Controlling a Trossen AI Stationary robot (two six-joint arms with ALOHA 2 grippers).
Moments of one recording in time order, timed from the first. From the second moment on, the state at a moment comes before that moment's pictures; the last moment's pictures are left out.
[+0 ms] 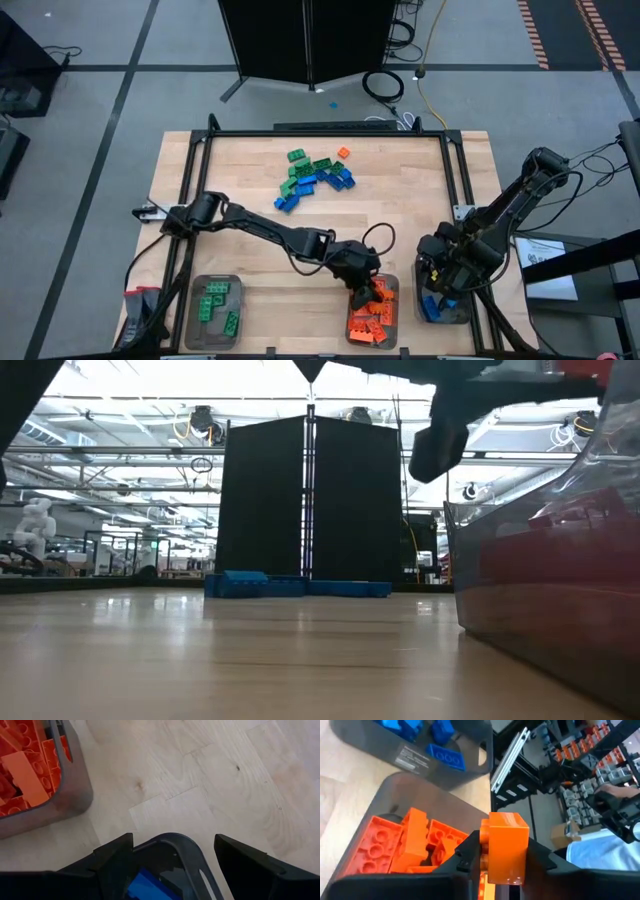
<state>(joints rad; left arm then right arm) -0.26 2.21 1.73 -0.03 0.31 -0.73 0.86 1.20 0.78 -1.02 0.44 1.32</state>
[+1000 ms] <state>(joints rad) 0.24 1.86 1.91 -0.50 -0.33 -0.32 0.86 1.20 0.78 -1.02 0.45 1.33</state>
